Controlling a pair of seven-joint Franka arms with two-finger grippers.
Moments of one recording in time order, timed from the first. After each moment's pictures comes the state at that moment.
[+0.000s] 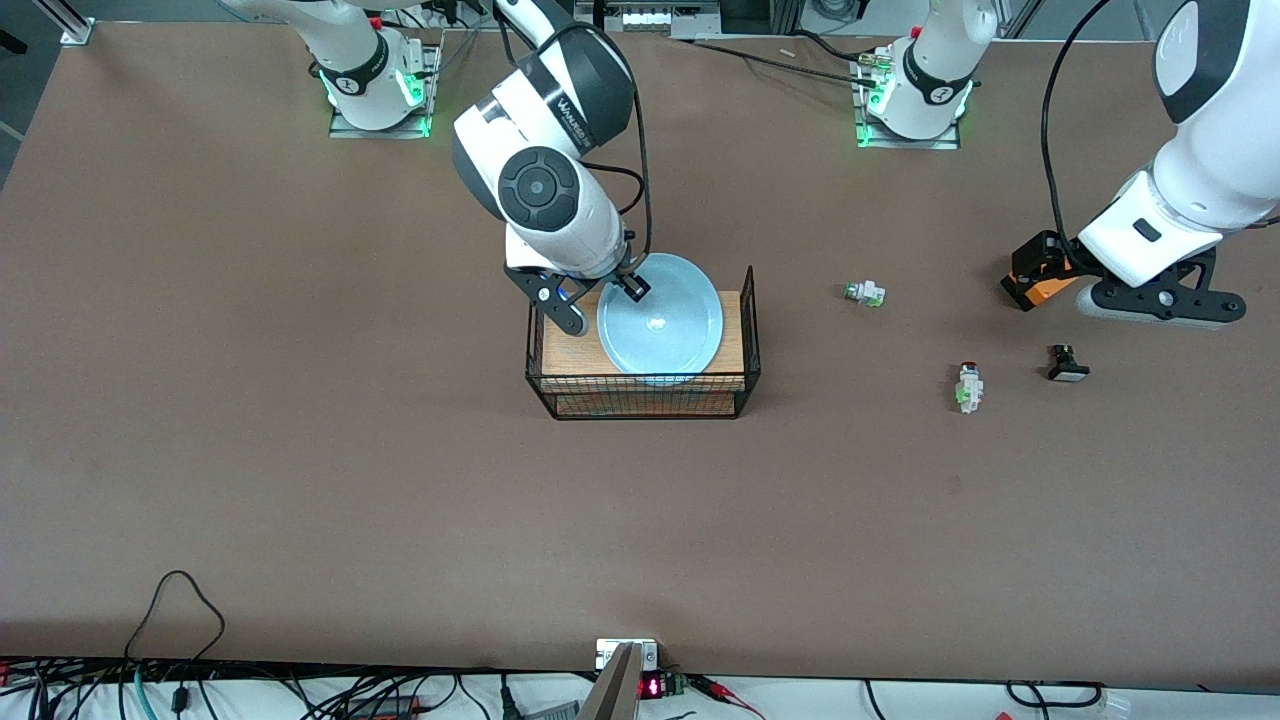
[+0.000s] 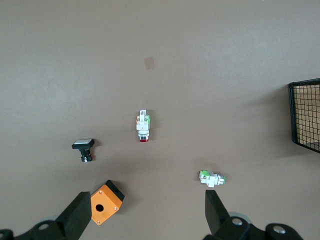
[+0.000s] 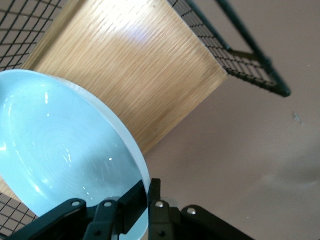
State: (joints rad) left arm 0.05 0.02 -0.14 -1.75 0.06 1.74 0.02; right arm 0.76 0.57 -0.06 -1.32 0.29 1.79 1.41
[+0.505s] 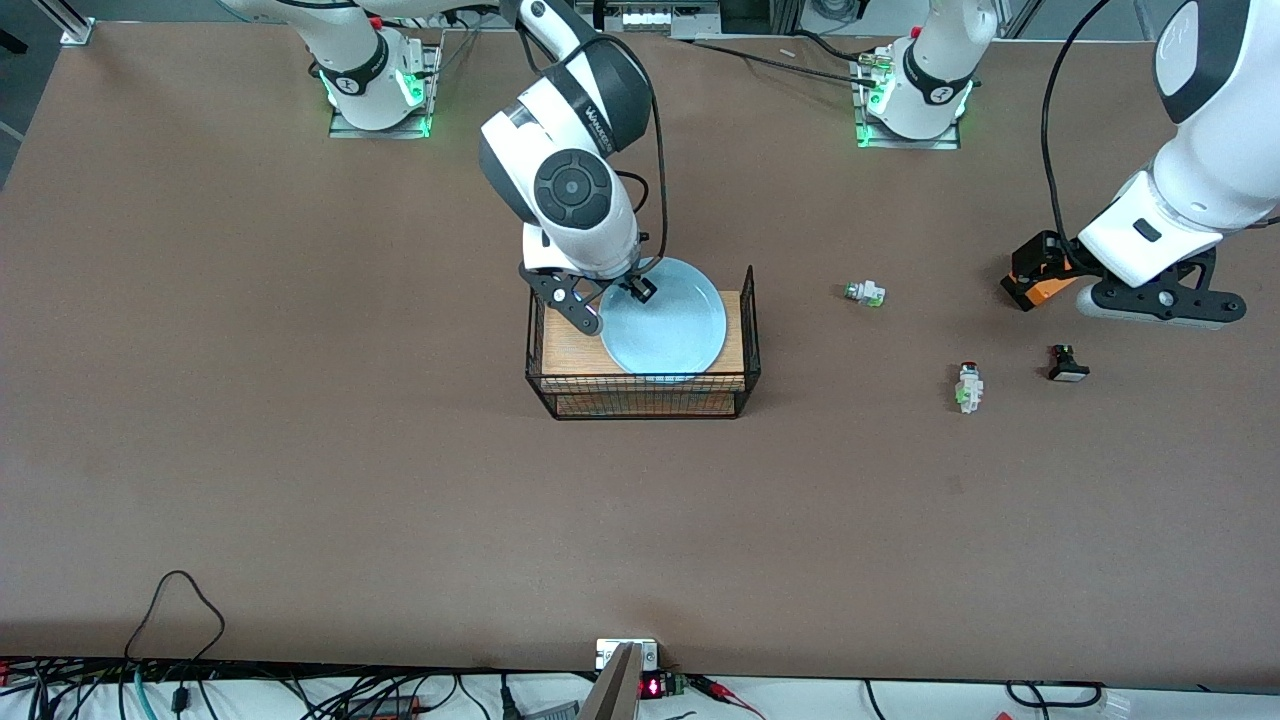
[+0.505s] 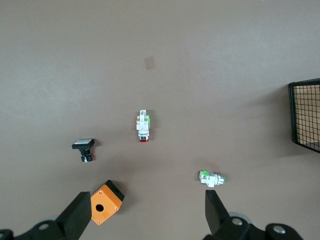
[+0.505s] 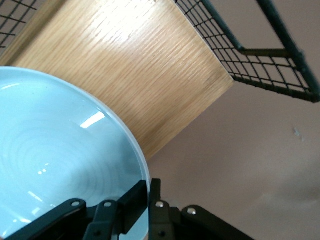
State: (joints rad) left arm 0.05 0.02 -0.14 -1.75 0.06 1.74 0.02; right arm 0.79 0.59 -0.06 -1.35 0.22 1.82 1.41
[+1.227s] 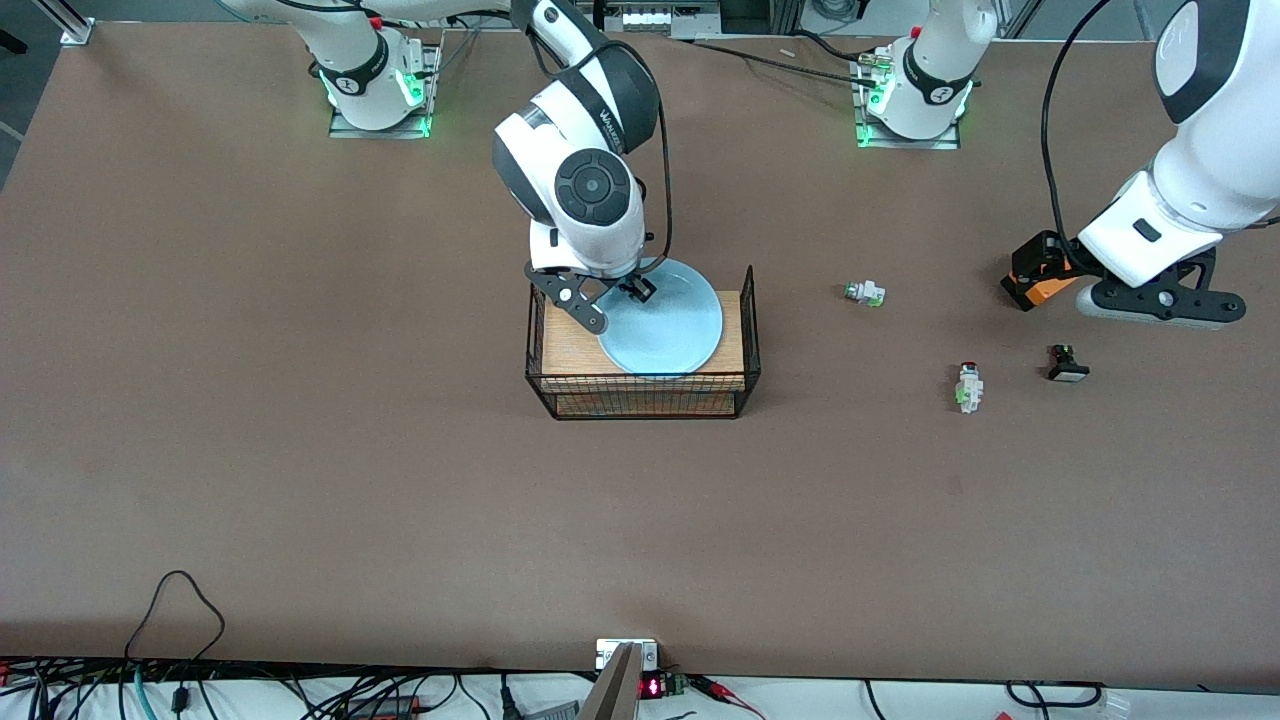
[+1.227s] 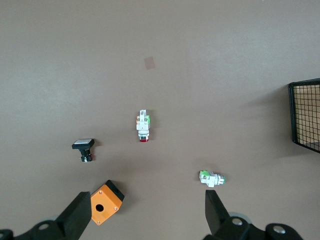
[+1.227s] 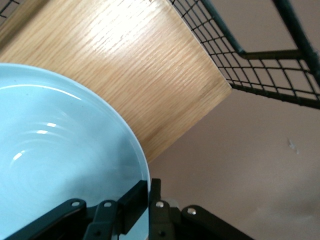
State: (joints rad) left arm 0.05 0.02 -0.14 -1.75 0.06 1.74 0.02; right arm 0.80 0.60 -0.06 -1.37 0.17 1.83 1.41
